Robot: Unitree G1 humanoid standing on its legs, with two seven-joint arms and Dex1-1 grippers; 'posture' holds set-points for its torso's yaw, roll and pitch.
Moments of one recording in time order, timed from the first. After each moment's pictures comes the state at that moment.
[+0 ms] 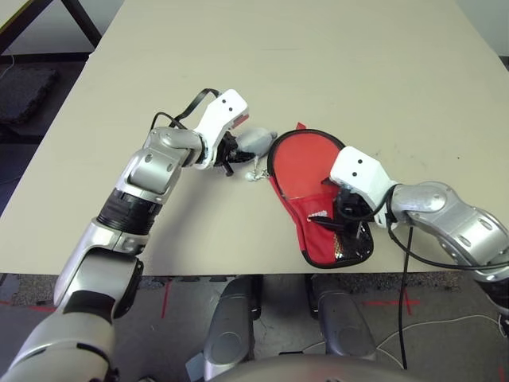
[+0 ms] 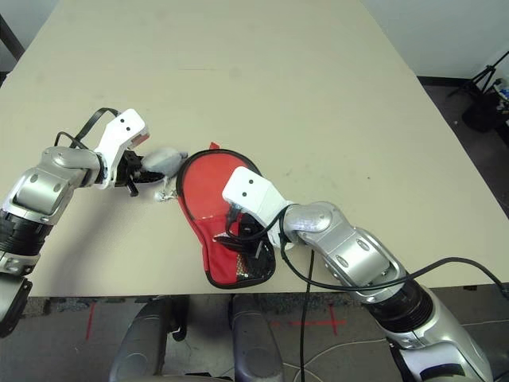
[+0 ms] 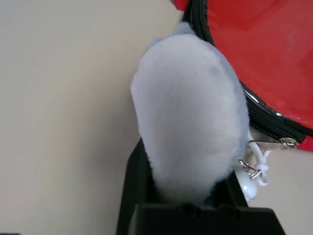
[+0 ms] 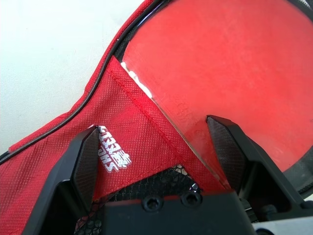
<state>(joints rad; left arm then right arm) -0.79 0.61 -0.28 0.15 -0.08 0.69 -0.88 -0.48 -0.78 0.41 -0.54 0.33 0.96 0.70</state>
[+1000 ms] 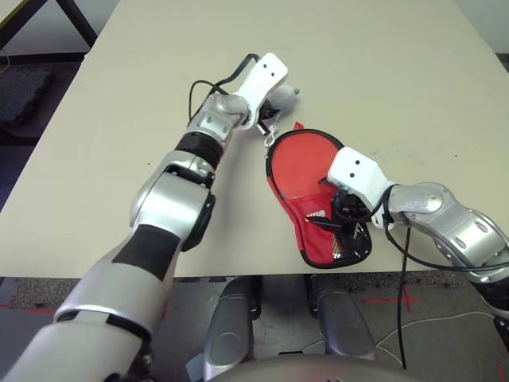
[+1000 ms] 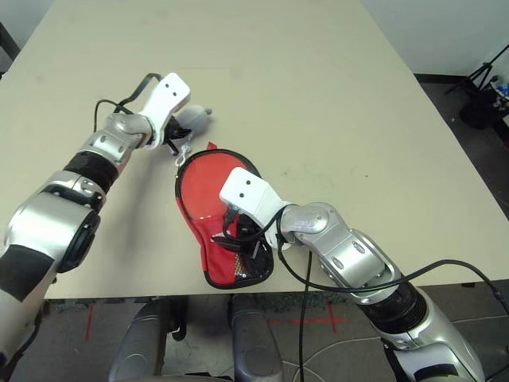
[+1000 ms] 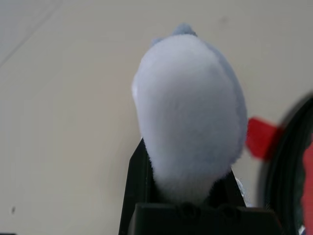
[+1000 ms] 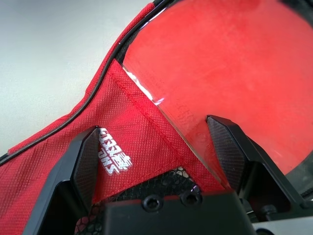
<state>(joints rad) -1.33 0.19 -0.27 1.26 0.17 0.04 -0.52 -0.47 -0.75 0.42 -0.53 0.28 0.96 0.73</state>
